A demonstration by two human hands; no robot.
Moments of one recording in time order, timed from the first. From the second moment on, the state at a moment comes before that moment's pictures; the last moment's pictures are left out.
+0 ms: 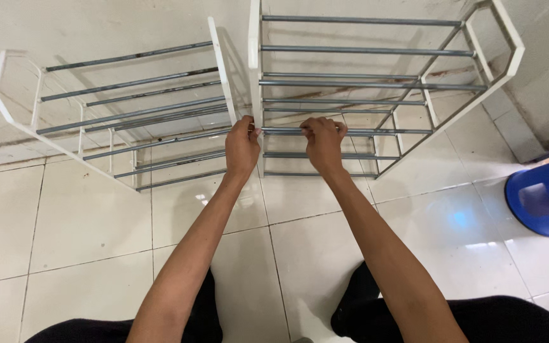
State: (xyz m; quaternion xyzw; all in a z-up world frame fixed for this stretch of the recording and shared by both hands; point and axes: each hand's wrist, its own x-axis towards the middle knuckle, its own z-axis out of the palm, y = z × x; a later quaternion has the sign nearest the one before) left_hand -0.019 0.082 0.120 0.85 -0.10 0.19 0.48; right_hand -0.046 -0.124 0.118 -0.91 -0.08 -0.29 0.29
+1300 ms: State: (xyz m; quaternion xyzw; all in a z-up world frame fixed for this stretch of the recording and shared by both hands) left_hand -0.002 0.096 0.246 0.78 -0.21 0.26 0.53; right_hand -0.023 -0.101 0.257 -0.87 -0.16 -0.31 0.35
